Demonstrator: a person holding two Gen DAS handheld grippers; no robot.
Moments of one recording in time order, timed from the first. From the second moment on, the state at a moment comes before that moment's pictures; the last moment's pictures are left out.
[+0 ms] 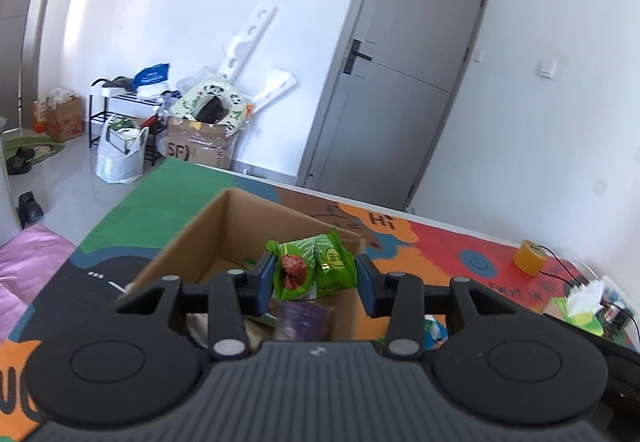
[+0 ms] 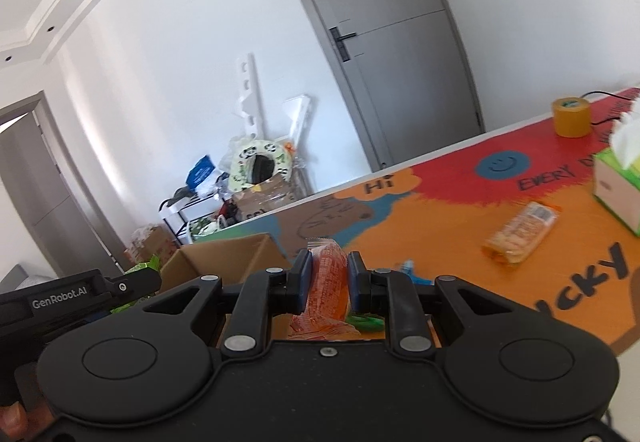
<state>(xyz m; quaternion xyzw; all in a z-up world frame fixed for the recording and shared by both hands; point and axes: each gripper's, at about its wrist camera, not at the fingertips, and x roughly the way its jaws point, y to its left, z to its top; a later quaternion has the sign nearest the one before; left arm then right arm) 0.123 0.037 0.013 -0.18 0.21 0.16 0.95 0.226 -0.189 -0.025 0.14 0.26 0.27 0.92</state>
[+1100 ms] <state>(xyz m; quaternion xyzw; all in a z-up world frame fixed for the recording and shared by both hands) 0.144 0.130 0.008 -0.24 0.24 0.17 0.92 0.262 -0.071 -0.007 0.09 0.30 0.33 0.89</state>
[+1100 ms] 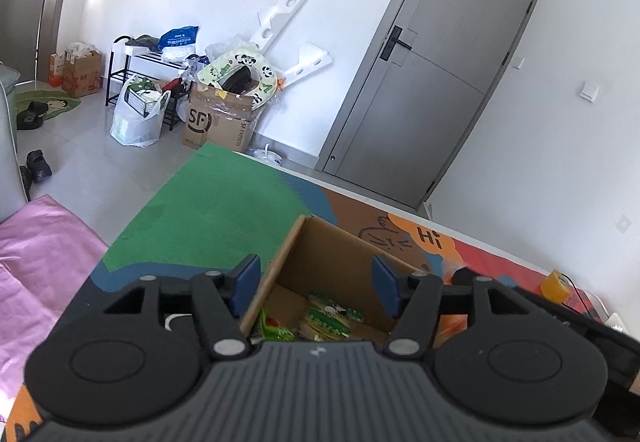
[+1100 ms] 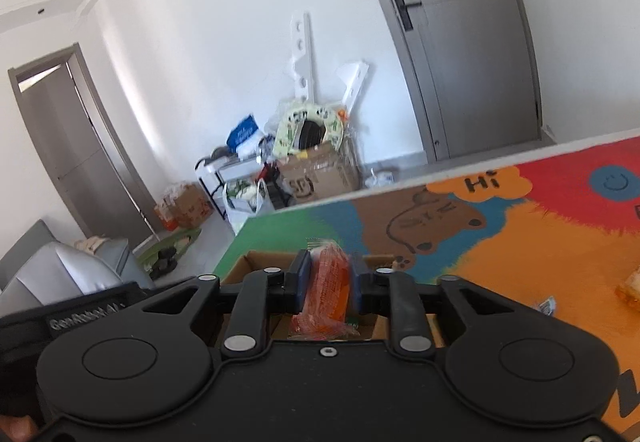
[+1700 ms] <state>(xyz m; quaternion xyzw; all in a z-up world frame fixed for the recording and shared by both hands) 0.164 0.080 0.012 -0.20 0.27 0.17 0.93 0.270 -0.146 -0.010 0.10 0.31 0.27 0.91</state>
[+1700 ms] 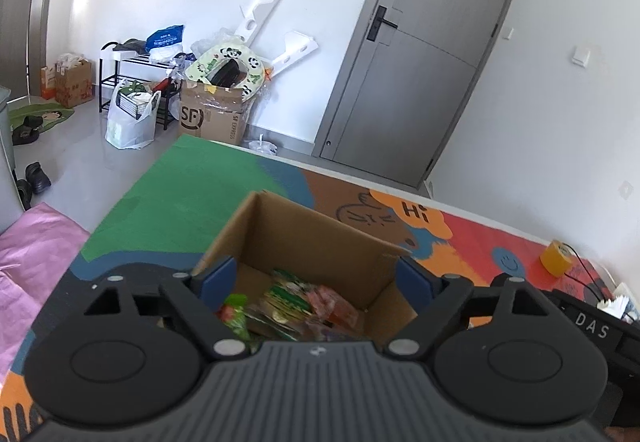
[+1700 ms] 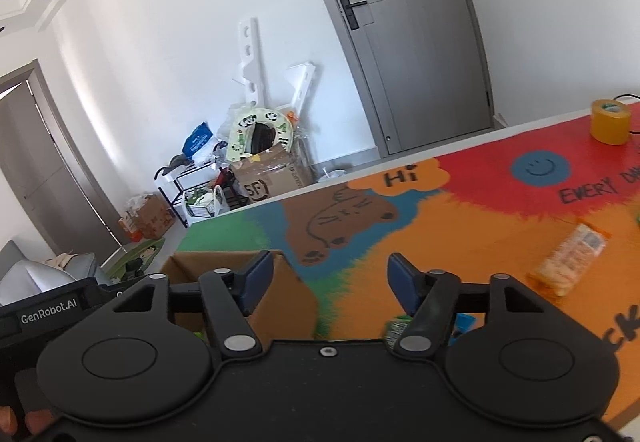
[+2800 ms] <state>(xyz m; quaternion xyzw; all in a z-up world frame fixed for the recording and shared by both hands) 0.205 -0.046 -0.004 -0.14 0.32 0.07 0.93 0.274 -0.295 -0.039 0.14 0.32 0.19 0.92</state>
